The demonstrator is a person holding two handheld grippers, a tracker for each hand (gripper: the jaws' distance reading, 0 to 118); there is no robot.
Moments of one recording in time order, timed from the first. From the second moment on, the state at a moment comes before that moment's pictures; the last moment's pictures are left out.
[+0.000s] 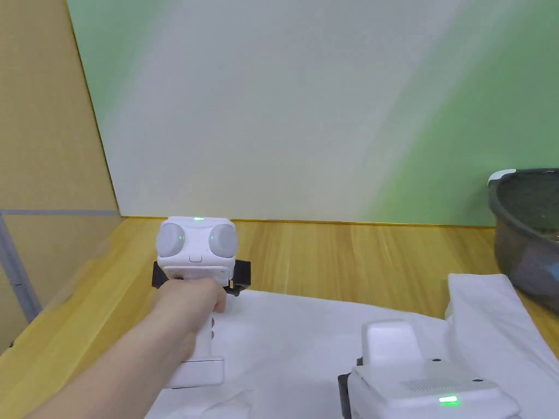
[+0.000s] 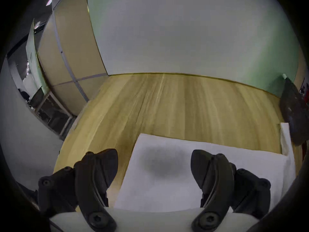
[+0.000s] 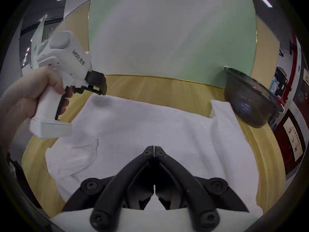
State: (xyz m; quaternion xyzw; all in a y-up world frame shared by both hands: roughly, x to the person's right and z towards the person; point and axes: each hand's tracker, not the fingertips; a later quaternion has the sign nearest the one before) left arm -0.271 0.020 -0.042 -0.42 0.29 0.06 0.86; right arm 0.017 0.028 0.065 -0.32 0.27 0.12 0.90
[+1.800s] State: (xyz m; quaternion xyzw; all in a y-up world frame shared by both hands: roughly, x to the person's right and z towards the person) left arm -0.247 -0.018 -0.046 -0.42 0.23 0.03 0.88; right arm 0.116 0.024 -0.224 -0.41 0.07 0.14 0.90
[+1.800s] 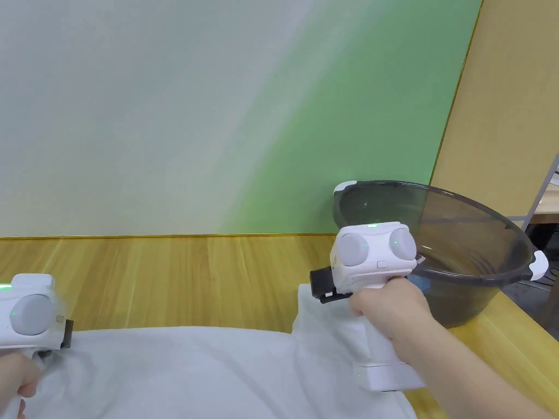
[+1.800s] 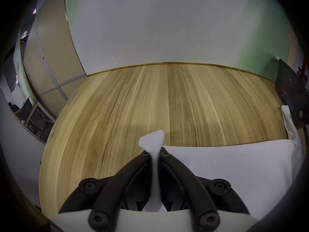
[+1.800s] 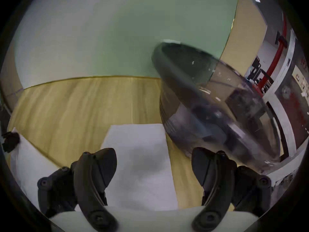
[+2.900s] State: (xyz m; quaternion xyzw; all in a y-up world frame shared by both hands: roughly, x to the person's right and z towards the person) left arm -0.253 -0.015 -0.028 -0.39 0.22 0.03 0.90; right arm 0.138 -0.002 -0.188 -0.41 0.15 0.06 0.90
